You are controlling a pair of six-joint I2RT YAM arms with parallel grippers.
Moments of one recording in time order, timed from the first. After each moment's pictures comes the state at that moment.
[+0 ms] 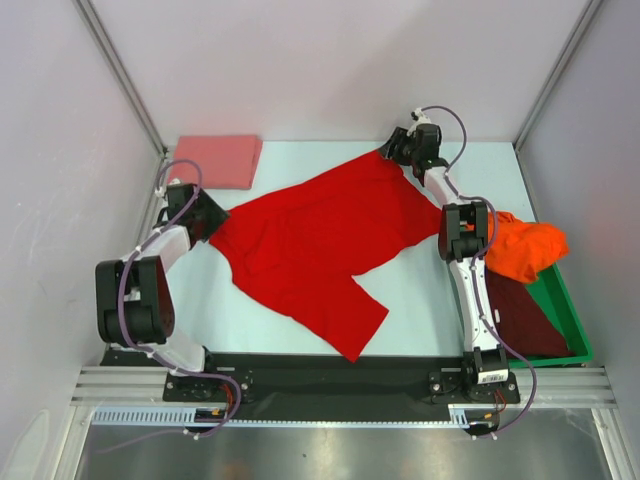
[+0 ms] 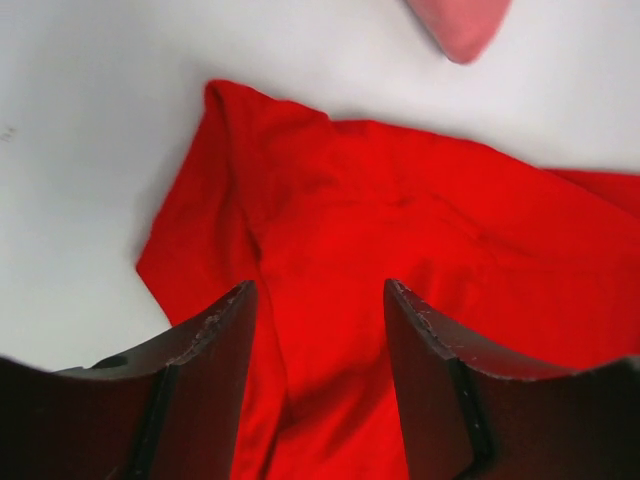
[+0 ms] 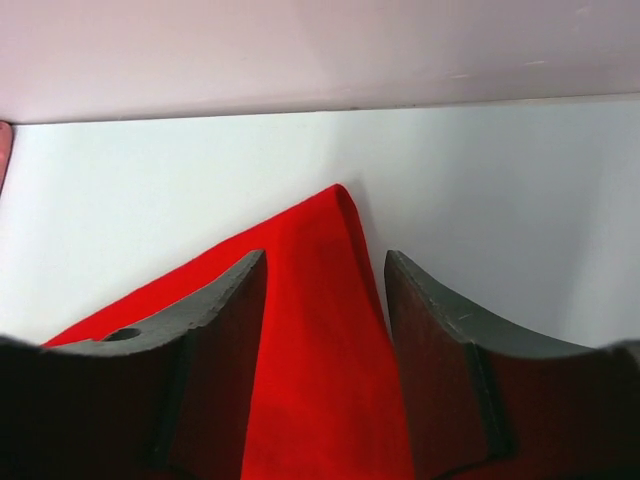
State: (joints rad) left arm 0.12 1.61 0.94 -0.08 0.06 -0.69; right arm 0.12 2.84 2.50 -0.02 -0.34 0.43
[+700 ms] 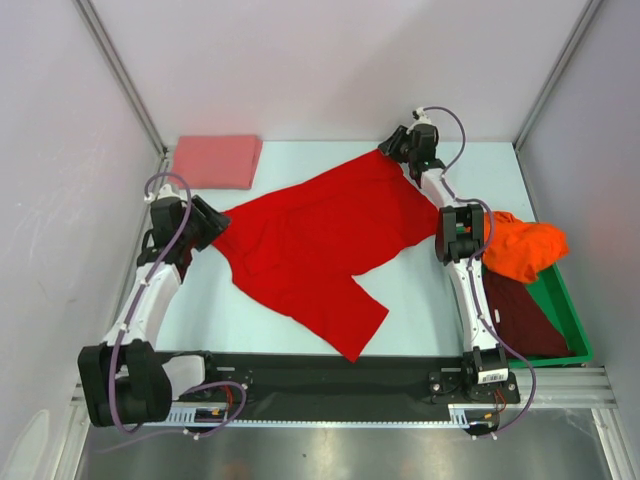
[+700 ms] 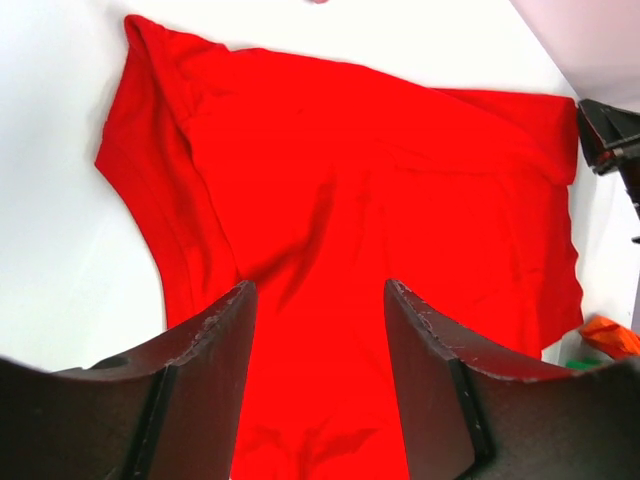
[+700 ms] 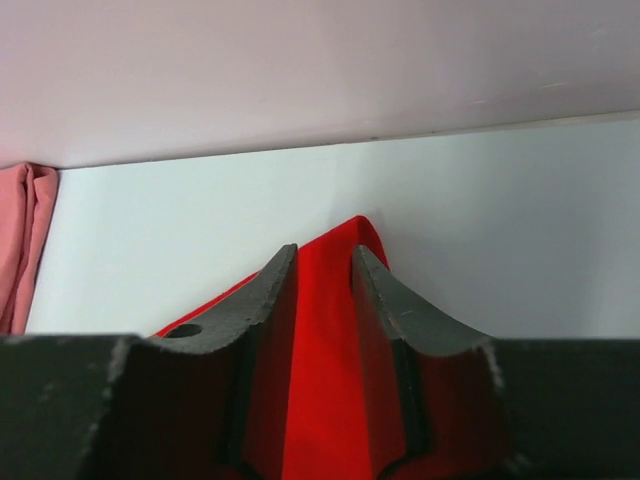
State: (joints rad) left arm 0.08 1.16 0.77 -0.19 0.15 -0.65; right arm 0.12 2.89 2.56 0.04 -0.30 0.55
